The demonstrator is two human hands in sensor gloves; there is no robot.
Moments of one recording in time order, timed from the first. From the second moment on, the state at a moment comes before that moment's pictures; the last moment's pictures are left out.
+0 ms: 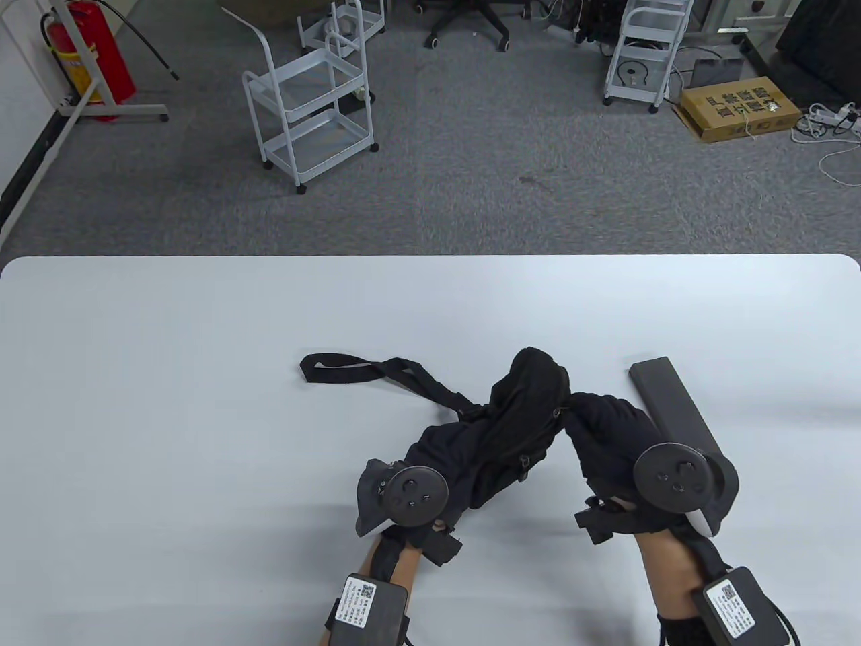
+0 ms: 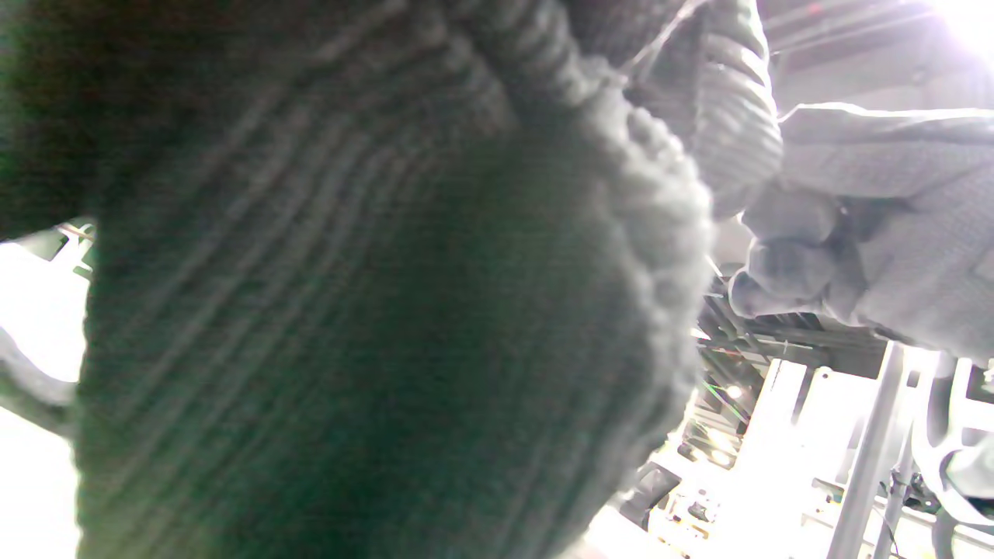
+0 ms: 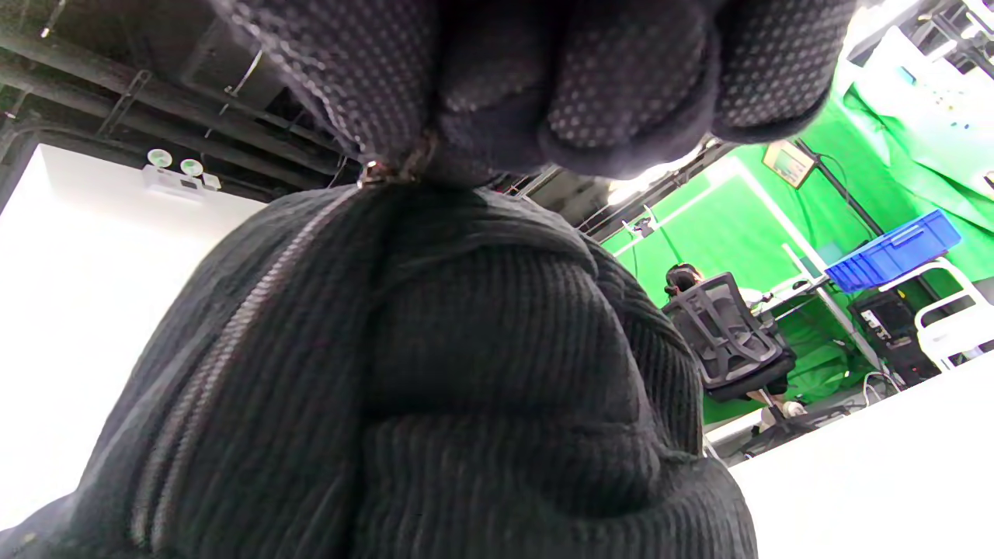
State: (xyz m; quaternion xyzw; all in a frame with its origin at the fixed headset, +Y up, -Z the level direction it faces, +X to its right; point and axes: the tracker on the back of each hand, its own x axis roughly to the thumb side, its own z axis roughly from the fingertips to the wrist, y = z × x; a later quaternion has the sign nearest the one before) left_hand -0.064 -0.693 -0.298 0.15 -0.29 0.29 0.90; right_hand 0.203 -0.627 -0.278 0.12 -0.24 0.90 0.34
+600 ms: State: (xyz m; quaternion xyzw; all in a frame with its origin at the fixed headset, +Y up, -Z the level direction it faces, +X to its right) left_hand -0.063 -0.693 -0.295 0.14 -0.32 0.29 0.89; right_hand 0.232 -0.638 -0.292 0.06 -0.23 0.90 0.36
